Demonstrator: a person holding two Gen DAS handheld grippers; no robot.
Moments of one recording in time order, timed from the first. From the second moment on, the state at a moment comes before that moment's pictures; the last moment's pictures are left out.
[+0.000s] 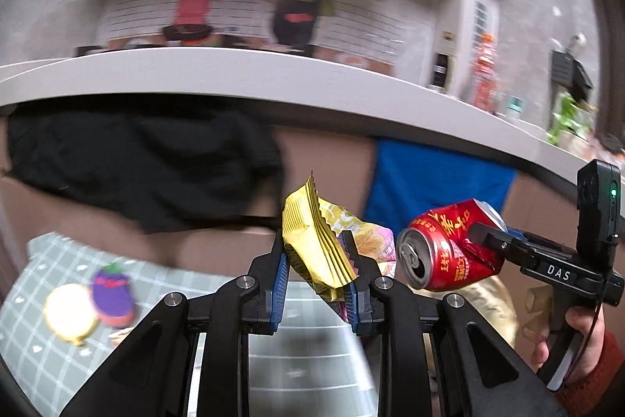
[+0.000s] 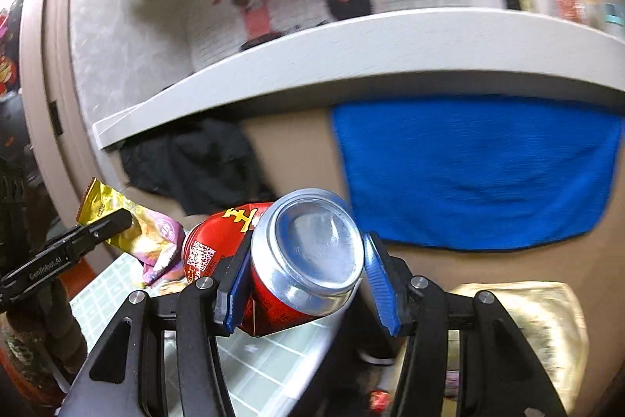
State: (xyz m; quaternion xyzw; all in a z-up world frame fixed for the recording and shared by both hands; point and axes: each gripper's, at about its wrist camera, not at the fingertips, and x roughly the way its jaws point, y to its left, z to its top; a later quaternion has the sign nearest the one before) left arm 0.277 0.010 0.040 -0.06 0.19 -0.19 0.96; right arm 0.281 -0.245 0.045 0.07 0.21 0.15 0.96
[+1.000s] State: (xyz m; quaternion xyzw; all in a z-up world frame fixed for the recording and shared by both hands) left arm 0.294 -0.150 -0.005 -0.04 0.26 -0.31 0.91; right arm 0.223 -0.385 0.013 0.09 0.20 0.01 0.97
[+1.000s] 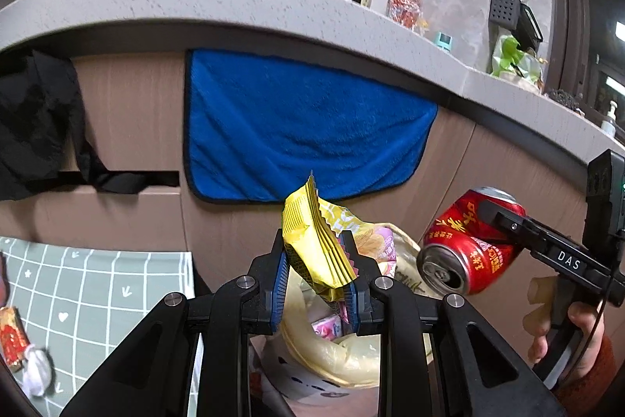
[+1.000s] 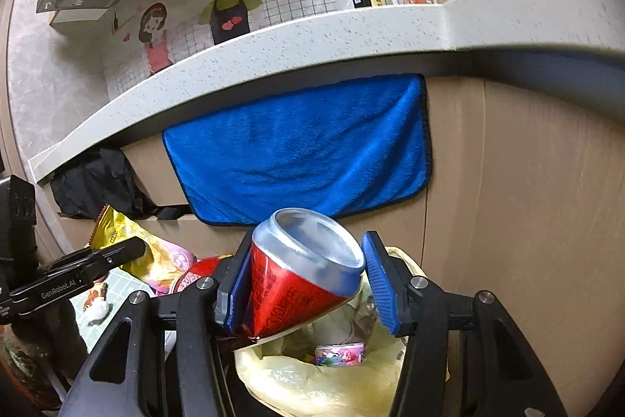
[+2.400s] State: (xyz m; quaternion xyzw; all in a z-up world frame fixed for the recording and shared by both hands) left arm 0.364 -0.184 -0.071 -0.06 0.37 -0.33 0.87; right arm 0.267 -0.426 -0.066 0.13 0.28 -0.05 0.95
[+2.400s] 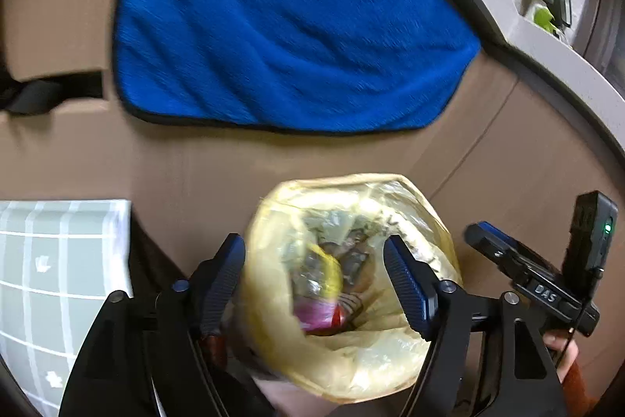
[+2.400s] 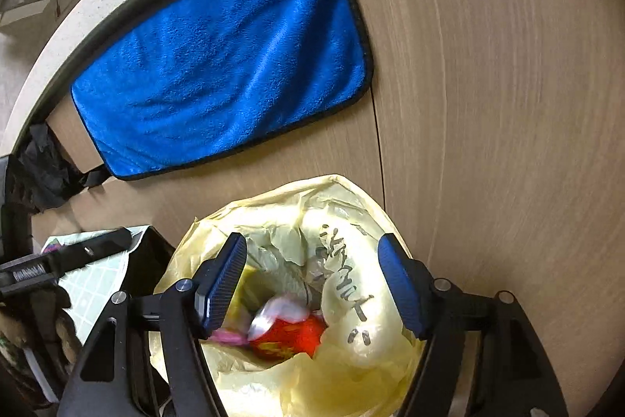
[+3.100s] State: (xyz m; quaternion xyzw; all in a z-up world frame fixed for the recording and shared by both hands) left arm 0.310 -0.005 -0.043 -0.06 0.31 -0.20 0.93; right arm 0.242 -0.285 -0.025 0.05 0.25 0.02 0.97
